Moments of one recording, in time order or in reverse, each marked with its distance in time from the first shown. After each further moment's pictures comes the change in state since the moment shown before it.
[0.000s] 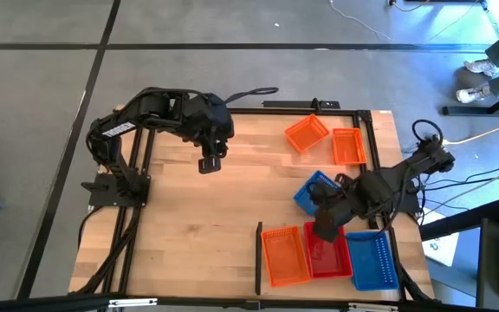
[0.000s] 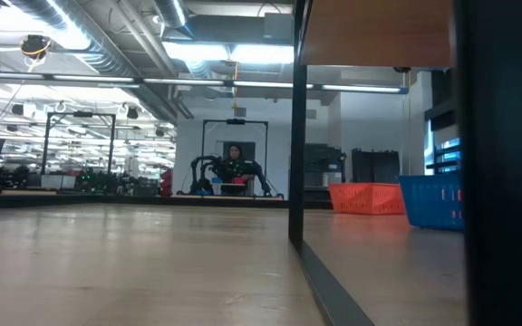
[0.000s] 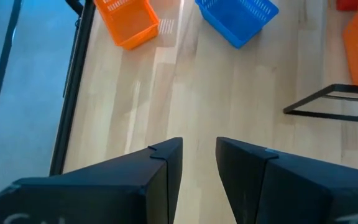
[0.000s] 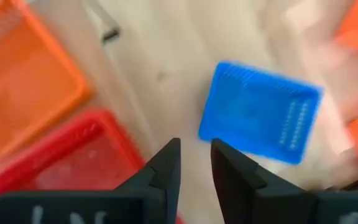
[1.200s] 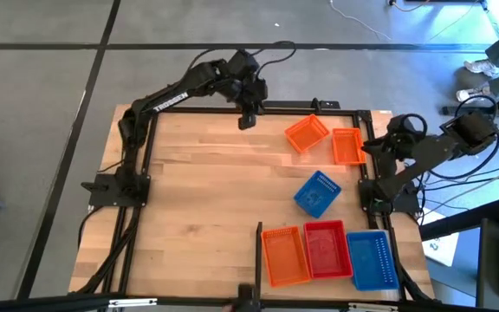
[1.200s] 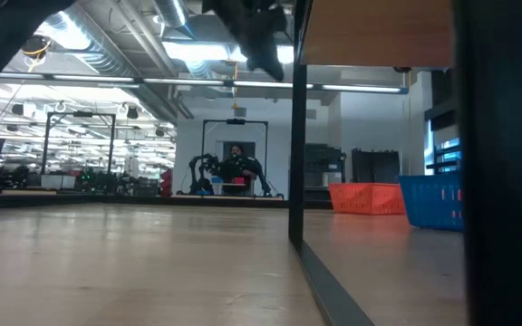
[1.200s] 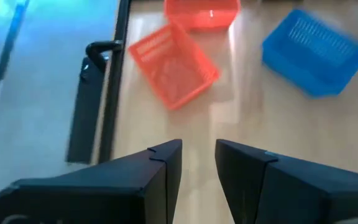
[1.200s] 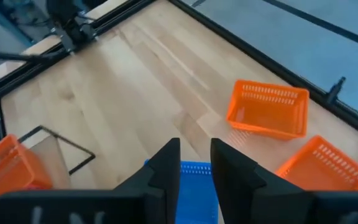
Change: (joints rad) left arm 0.464 0.243 -0.186 0.550 0.388 0.429; right arm -0.016 -0.653 -0.117 -0.091 0.448 0.009
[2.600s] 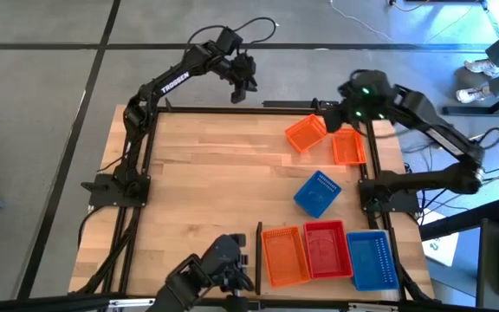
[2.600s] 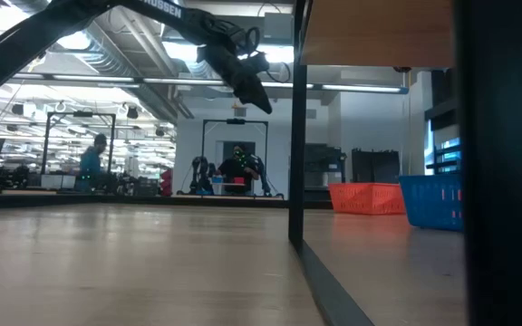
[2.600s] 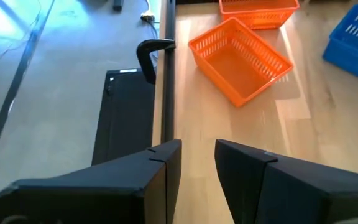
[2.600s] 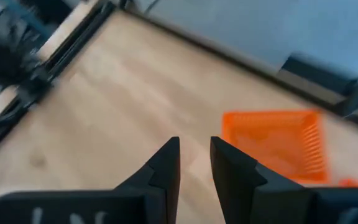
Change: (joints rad) left arm 0.271 0.136 0.000 0.157 0.238 0.182; right arm -1.109 0.260 -0.124 0.575 -0.736 -0.588
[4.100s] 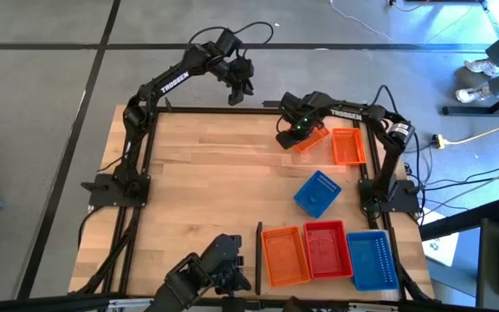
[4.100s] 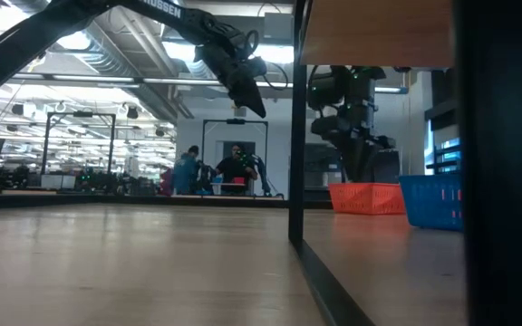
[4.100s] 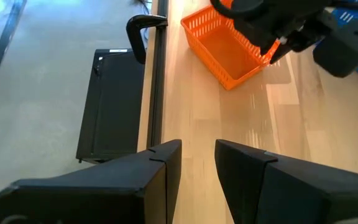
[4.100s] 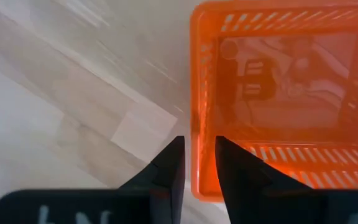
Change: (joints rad) left arm 0.007 -0.002 0.000 -0.086 -0.013 -0.008; right arm -0.002 0.738 0.000 -0.003 -0.012 -0.021
